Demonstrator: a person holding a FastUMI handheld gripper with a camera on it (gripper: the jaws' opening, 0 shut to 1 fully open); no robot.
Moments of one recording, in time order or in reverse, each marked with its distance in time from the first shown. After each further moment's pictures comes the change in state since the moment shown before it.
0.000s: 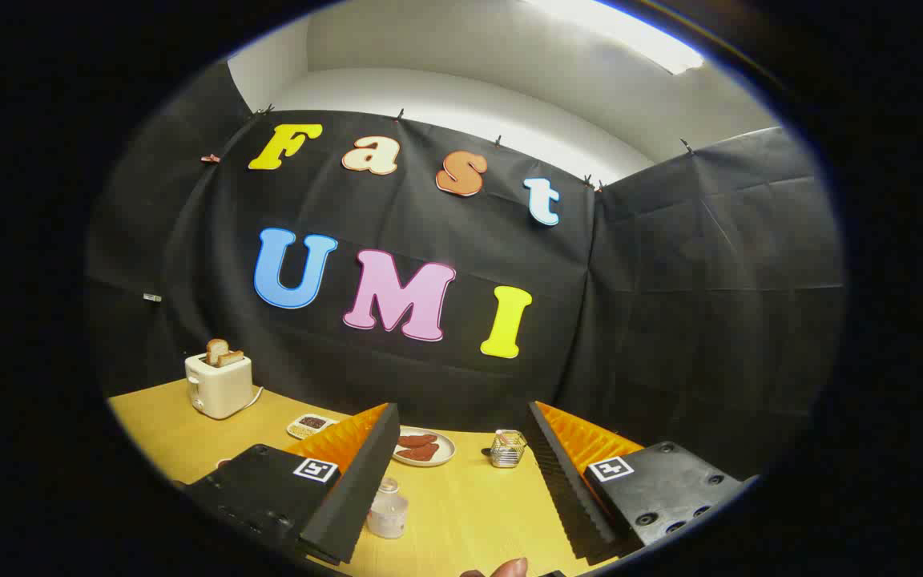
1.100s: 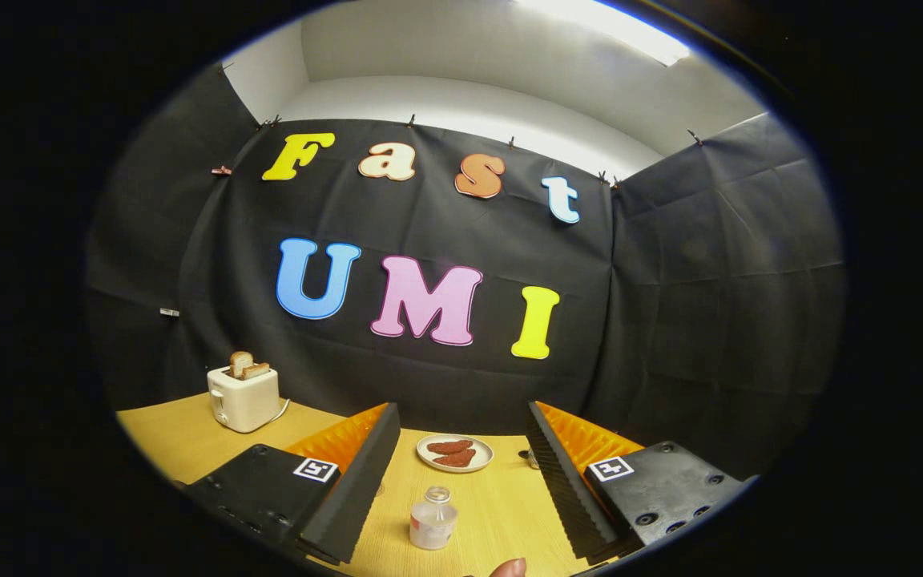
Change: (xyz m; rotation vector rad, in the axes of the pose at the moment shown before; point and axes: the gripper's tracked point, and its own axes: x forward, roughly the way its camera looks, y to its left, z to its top) arm 0.011 0.046 -0.015 0.044 -0.040 0.066
